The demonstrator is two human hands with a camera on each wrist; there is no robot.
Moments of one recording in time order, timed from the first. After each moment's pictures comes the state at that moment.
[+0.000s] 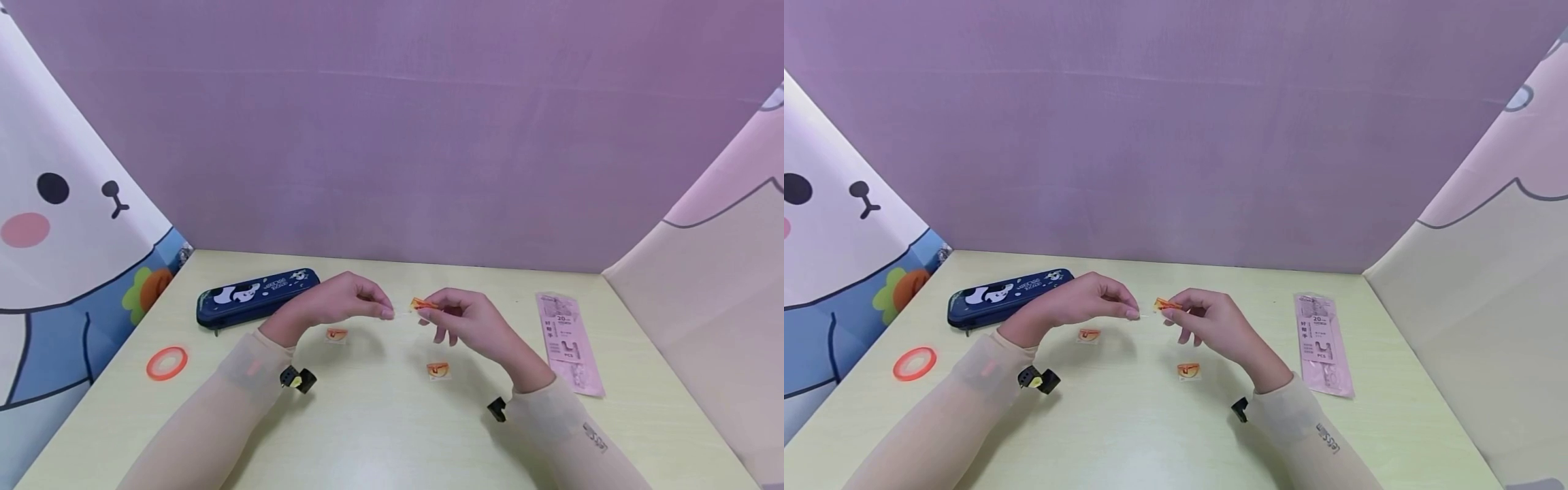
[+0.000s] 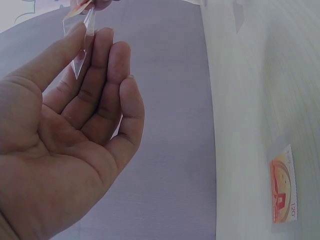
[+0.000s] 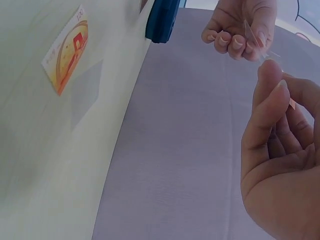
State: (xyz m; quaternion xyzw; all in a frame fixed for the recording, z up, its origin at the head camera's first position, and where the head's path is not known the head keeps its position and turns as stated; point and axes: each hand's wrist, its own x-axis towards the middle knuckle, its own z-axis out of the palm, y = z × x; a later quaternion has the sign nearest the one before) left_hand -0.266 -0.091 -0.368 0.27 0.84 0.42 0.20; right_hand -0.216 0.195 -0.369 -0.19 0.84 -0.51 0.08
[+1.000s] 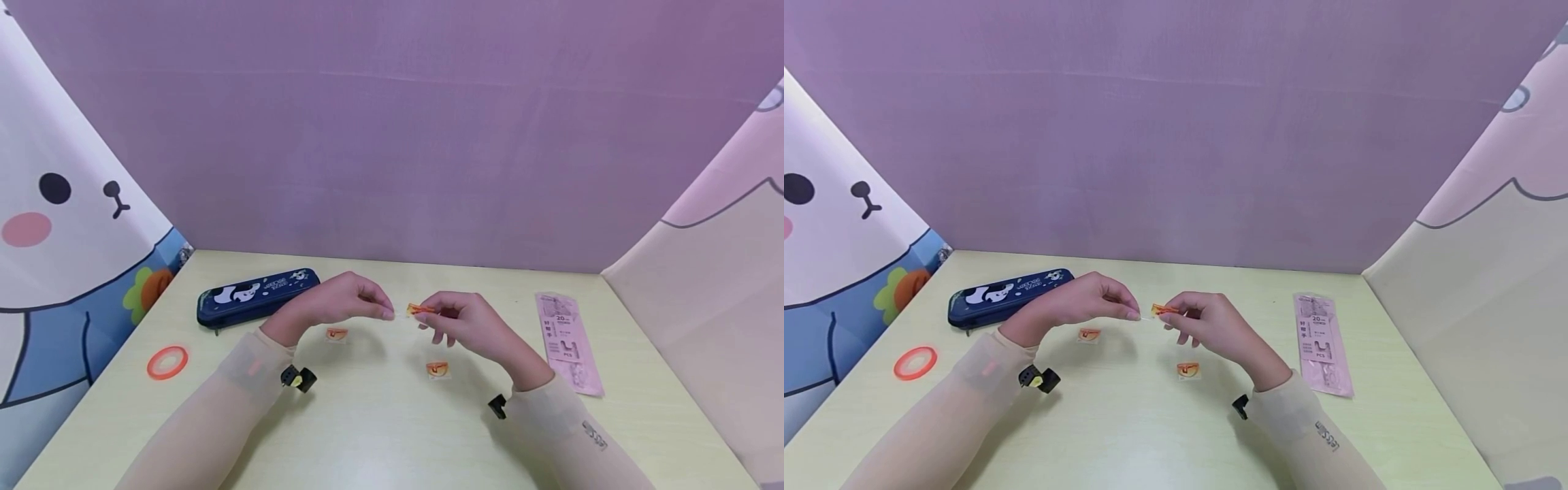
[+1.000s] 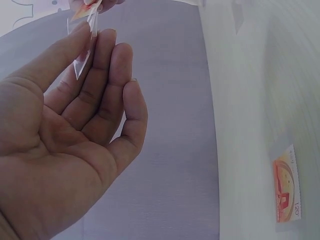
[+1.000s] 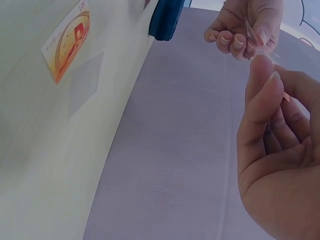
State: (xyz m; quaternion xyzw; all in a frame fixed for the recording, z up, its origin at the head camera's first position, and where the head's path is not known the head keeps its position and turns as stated) left_hand -0.267 -0.089 -0.369 0.28 0.85 0.40 0.20; right_hand -0.215 0.195 -0.367 -0.23 0.85 -0.46 0.09
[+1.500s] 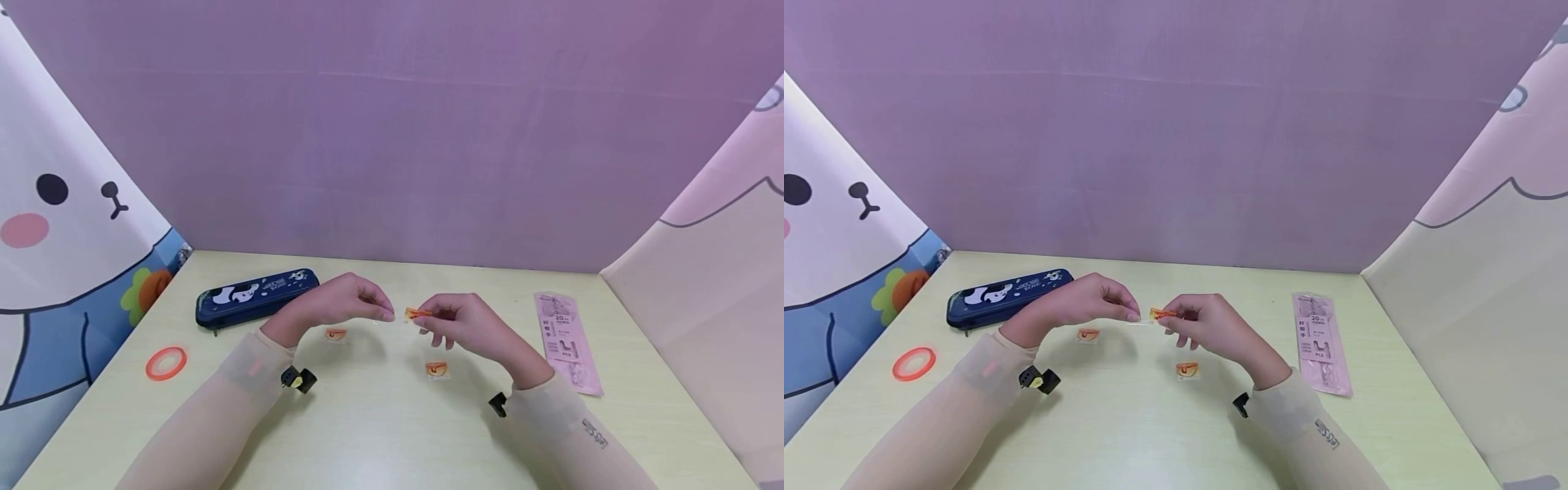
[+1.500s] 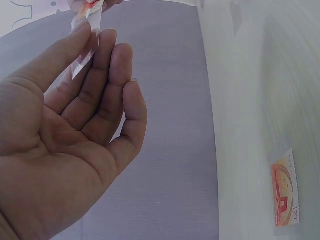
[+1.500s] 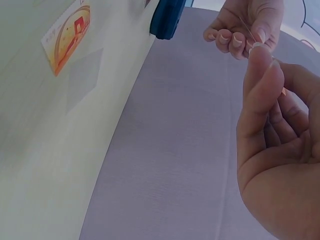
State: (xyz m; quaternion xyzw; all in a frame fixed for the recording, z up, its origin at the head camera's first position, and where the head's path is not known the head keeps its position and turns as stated) left_hand -0.267 -0.087 -0.369 0.28 0.85 0.41 0.20; right_hand -0.217 0.195 -0.366 -0.24 0.85 -0.45 0.12
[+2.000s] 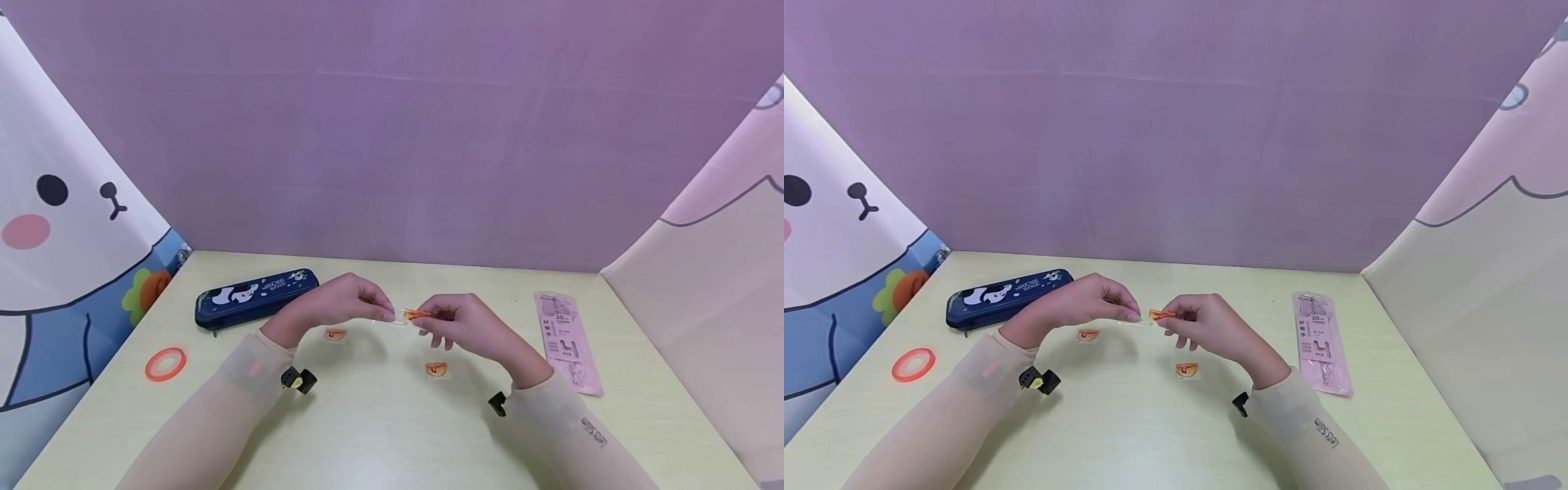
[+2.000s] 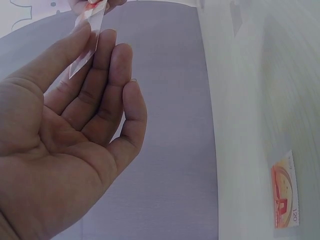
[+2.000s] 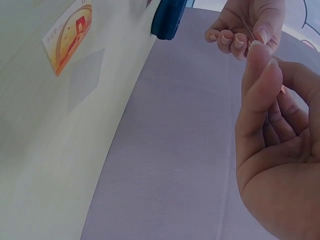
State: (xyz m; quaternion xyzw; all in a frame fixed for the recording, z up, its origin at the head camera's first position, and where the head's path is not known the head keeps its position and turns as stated) left_hand -0.268 -0.086 -0.371 0.28 0.85 0.41 0.20; right_hand -0.218 0.194 -0.367 -0.25 0.85 -0.45 0.12
